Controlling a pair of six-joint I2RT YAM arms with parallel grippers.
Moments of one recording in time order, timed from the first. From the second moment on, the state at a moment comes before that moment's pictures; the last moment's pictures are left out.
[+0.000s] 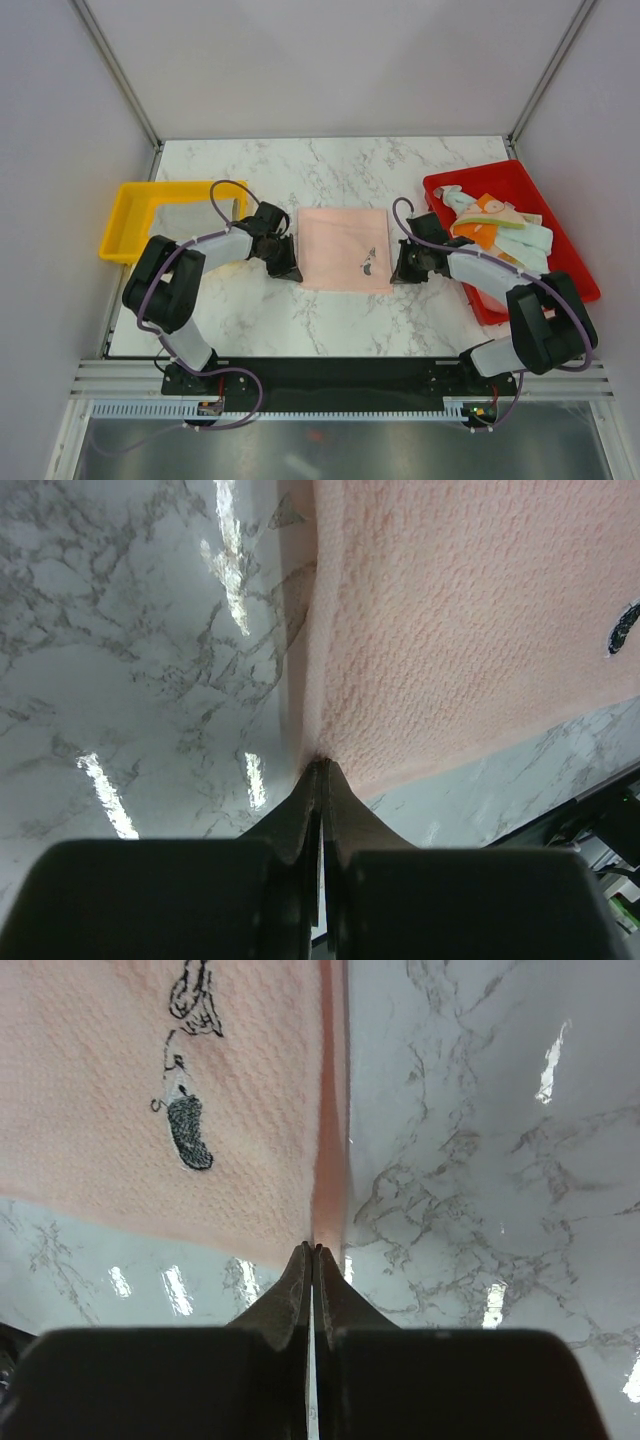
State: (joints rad) left arm -0.45 1.70 0.91 -0.39 0.34 -0.60; right arm 0.38 1.44 0.72 -0.37 -0.18 0.55
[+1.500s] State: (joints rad) left arm -0.45 1.72 0.90 -0.33 0.37 -0.63; right arm 0.47 0.97 0.42 -0.23 -0.15 0.94
